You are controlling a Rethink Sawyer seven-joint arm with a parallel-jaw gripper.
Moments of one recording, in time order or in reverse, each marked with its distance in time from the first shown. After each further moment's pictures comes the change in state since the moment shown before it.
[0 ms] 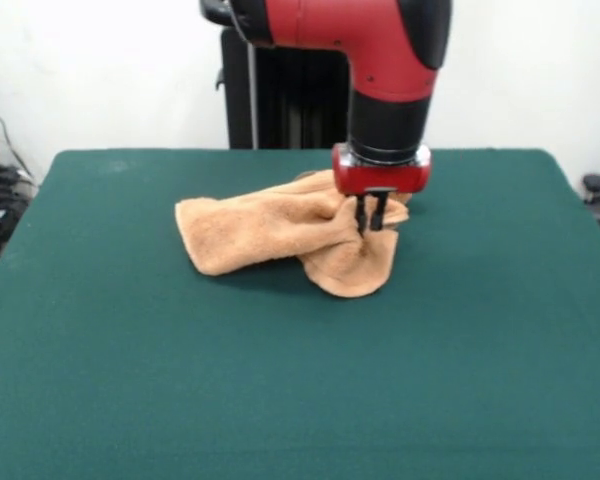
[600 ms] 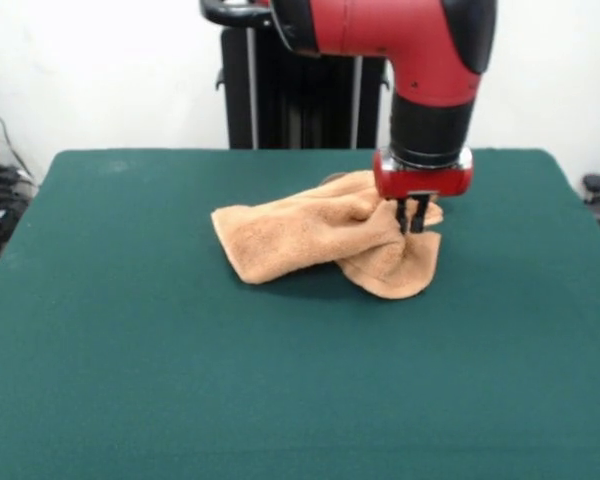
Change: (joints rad) arm 0.079 0.015 -0.001 -0.004 0.092 0.000 0.000
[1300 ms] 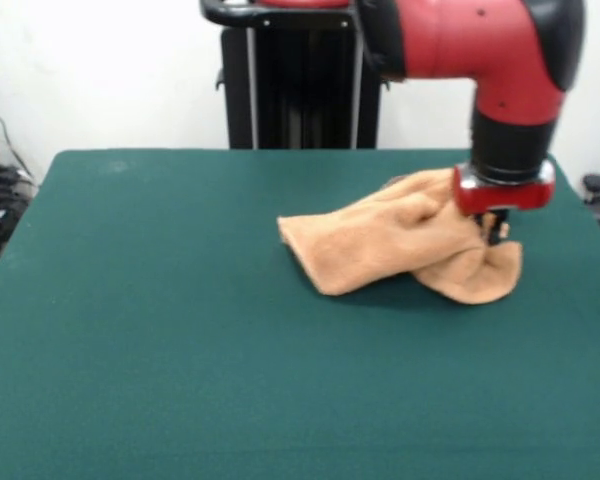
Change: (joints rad) arm 0.129 0.054 0.001 -0.055 0.147 0.000 0.000
